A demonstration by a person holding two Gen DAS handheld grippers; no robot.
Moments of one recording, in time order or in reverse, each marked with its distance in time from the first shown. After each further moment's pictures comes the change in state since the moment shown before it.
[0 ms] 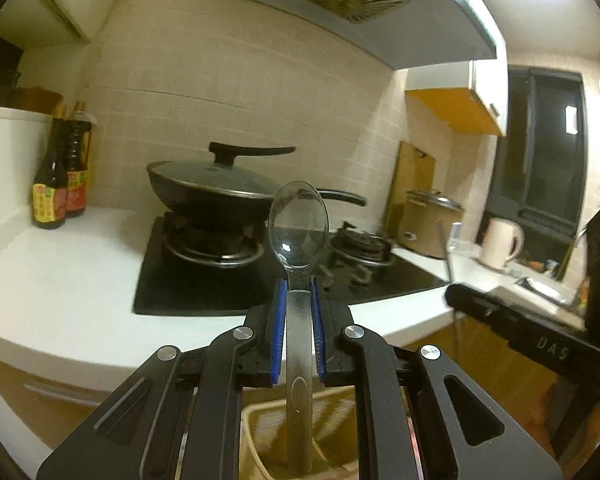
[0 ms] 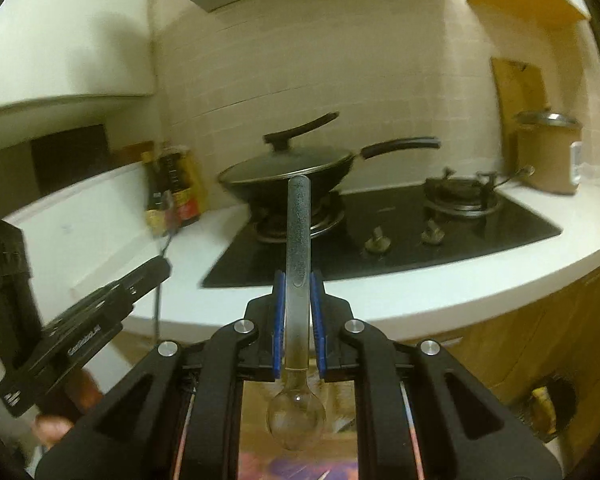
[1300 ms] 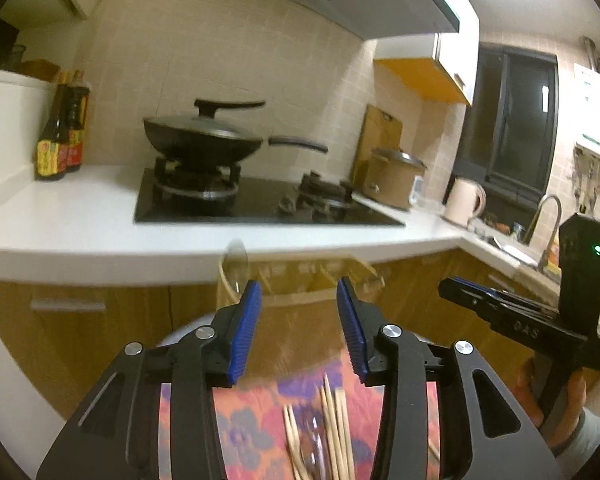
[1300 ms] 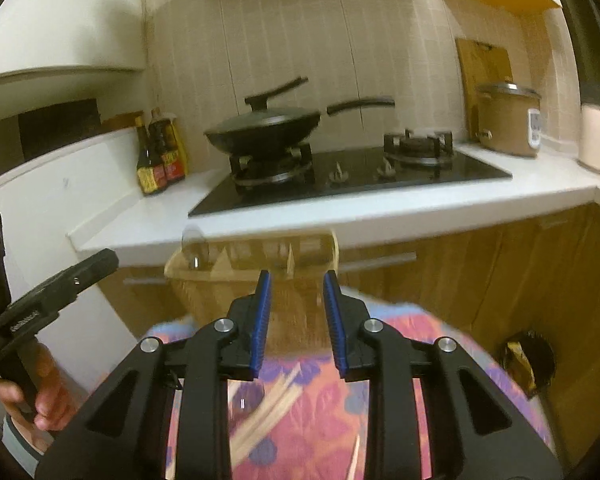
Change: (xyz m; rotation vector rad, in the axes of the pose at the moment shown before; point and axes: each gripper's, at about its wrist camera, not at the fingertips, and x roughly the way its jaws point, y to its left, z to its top) left arm -0.115 -0.012 -0.076 0.005 0.150 -0.105; right arm -0.099 -0.014 -0.102 0.024 0.108 -0.043
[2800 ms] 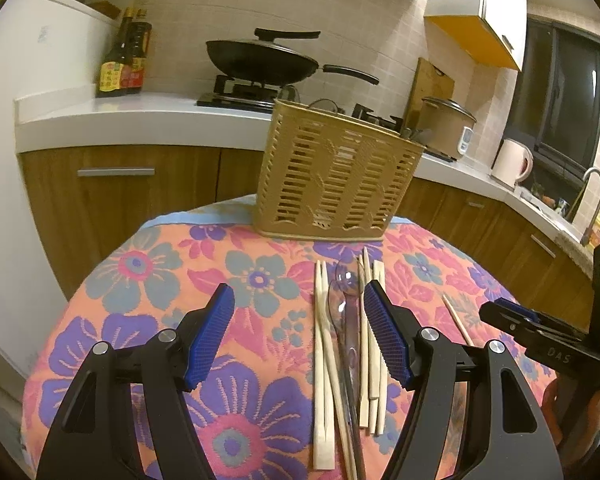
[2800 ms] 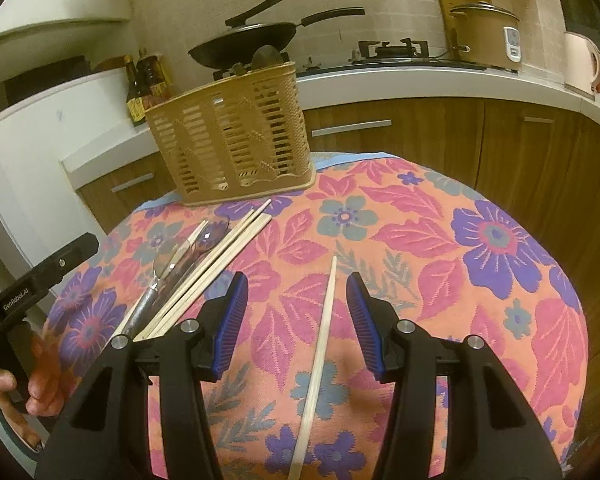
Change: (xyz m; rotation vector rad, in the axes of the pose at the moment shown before) left arm -0.016 -0.004 -0.123 -0.080 0.123 0.201; right arm -0.010 -0.028 -0.142 0.052 0.175 -0.012
